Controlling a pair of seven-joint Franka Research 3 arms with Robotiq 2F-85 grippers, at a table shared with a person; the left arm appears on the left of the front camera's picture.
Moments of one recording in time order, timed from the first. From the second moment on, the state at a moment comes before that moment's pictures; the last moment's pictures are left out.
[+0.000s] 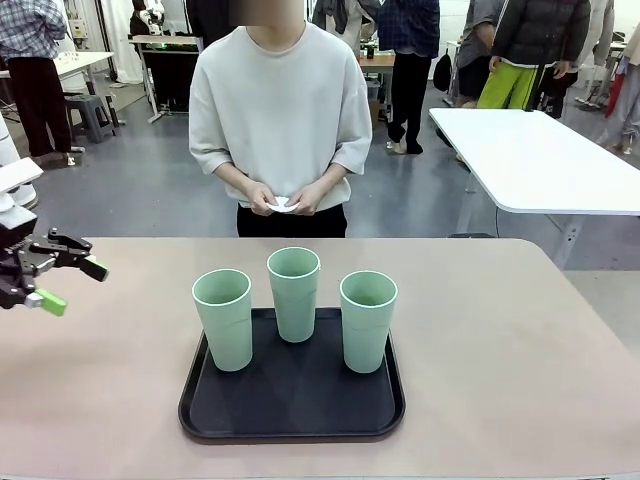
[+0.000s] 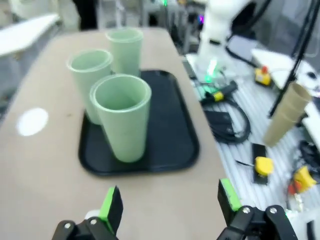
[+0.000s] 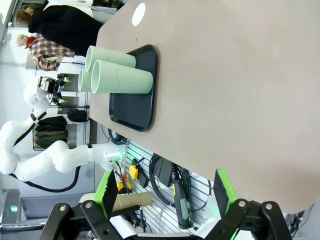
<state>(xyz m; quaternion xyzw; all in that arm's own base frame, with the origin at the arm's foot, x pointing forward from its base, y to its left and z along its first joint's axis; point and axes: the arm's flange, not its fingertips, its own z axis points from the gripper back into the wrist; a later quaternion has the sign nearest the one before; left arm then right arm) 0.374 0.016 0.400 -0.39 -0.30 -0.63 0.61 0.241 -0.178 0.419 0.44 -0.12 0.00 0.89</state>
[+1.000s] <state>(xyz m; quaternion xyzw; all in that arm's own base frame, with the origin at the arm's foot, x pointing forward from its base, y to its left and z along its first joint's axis) 0.382 0.003 0.362 -0.33 -0.36 -0.59 0.64 0.241 -0.178 0.419 0.44 -0.12 0.00 0.89</state>
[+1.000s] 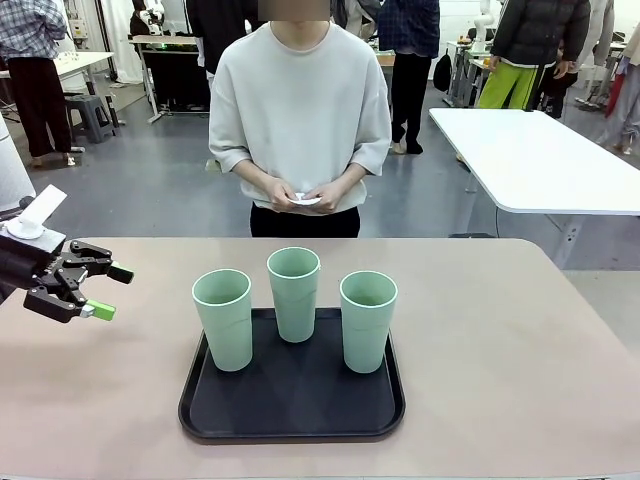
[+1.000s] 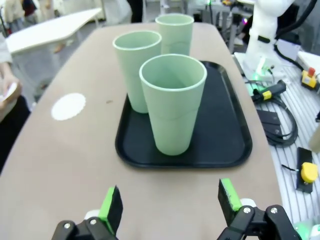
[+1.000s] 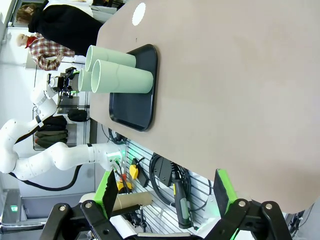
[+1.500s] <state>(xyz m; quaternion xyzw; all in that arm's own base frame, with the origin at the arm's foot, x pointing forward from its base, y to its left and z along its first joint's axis) 0.385 -0.005 0.337 -0.32 -0.38 -0.63 0.59 0.241 -0.178 0.419 0.44 -0.12 0.00 0.89</state>
